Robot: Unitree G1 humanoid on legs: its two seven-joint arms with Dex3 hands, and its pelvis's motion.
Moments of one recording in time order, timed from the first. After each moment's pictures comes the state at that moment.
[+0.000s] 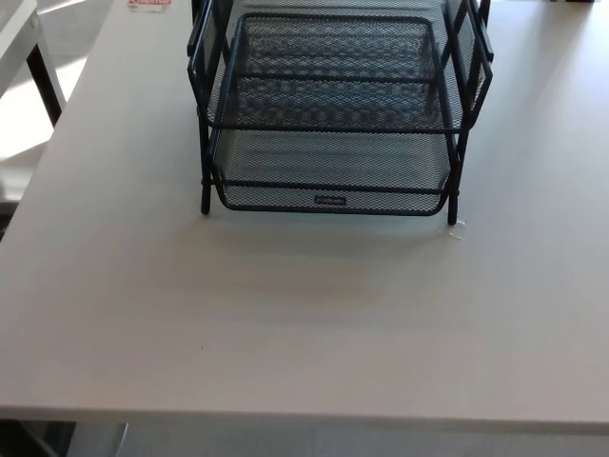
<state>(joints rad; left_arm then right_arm) 0.44 0.97 0.08 0.52 0.28 -0.12 -0.10 0.03 -0.62 0.07 1.11 -0.28 -0.03 -0.01</state>
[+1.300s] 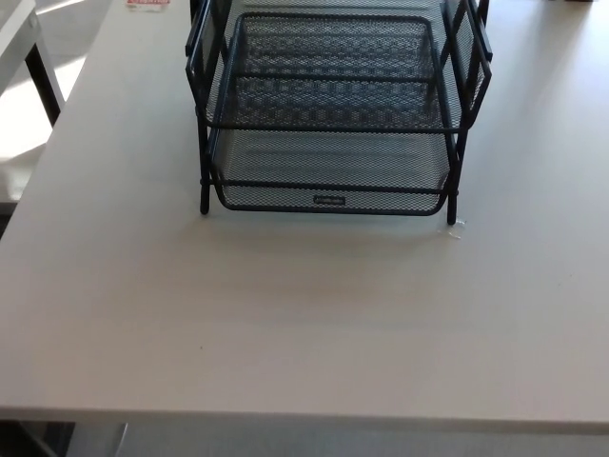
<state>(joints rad) 0.47 1.03 0.08 0.46 0.31 -0.15 -0.12 0.38 -0.84 -0.66 -0.09 -0.42 0.39 -0.01</state>
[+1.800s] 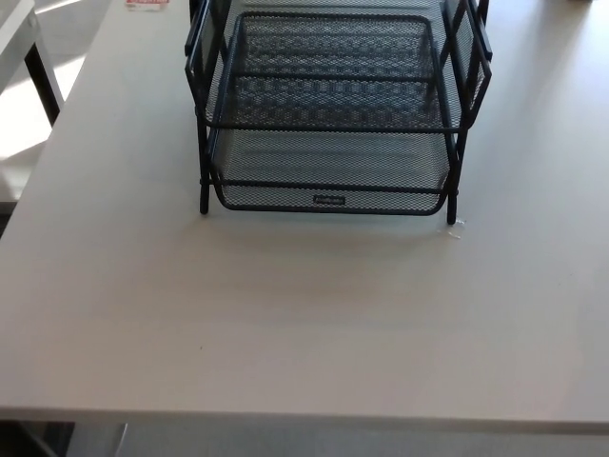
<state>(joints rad) 0.53 1.08 0.10 0.39 0.32 -0.16 -0.14 0.24 -0.89 -0.67 -0.37 -0.56 0.52 -0.01</state>
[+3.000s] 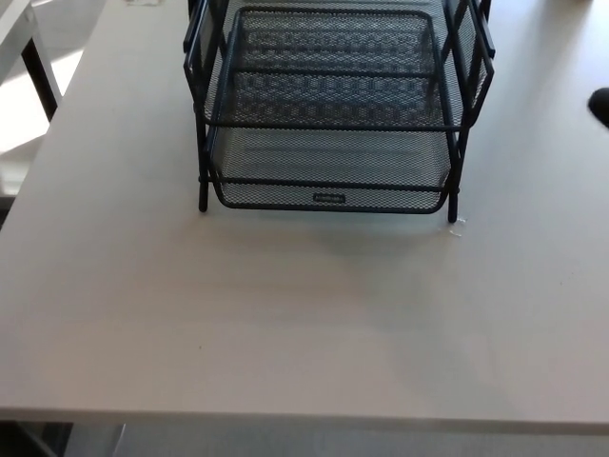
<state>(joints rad) 0.53 1.08 0.13 0.39 0.34 -0.17 -0.16 -0.36 -0.74 0.05 -0.48 -0.60 0.25 0.06</state>
